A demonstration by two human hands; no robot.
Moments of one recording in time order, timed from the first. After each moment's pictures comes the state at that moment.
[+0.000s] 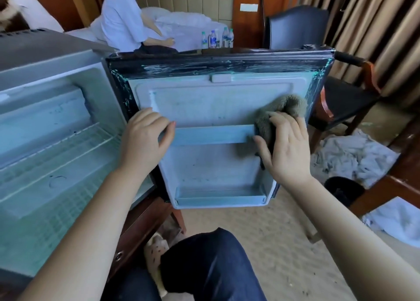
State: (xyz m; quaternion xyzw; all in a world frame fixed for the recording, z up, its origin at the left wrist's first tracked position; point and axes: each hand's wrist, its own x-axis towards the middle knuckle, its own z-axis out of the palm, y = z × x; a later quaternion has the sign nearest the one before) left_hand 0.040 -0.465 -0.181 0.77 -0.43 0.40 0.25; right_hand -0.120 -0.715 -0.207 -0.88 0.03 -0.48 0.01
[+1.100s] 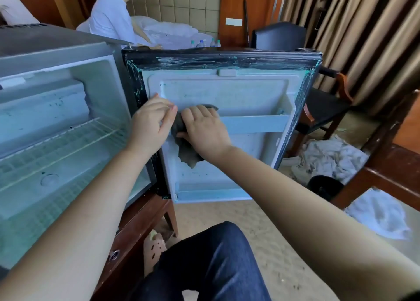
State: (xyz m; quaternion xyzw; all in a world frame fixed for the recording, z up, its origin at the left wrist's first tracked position) left_hand 0.067 -0.460 -0.197 0.70 -0.47 0.37 0.39; right_hand -0.027 -0.587 -0.192 -0.93 0.00 -0.34 -0.12
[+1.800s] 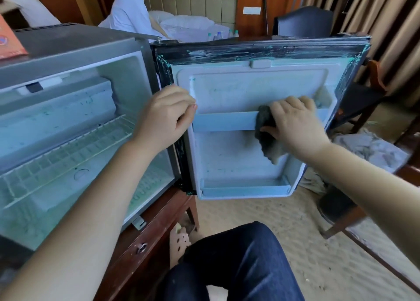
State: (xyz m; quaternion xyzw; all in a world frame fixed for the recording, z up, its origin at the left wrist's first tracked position) left_hand 0.074 -0.424 -0.170 0.67 -0.56 0.40 0.28; right_hand -0.086 -0.679 -0.185 -0.91 0.04 -0.37 -0.17
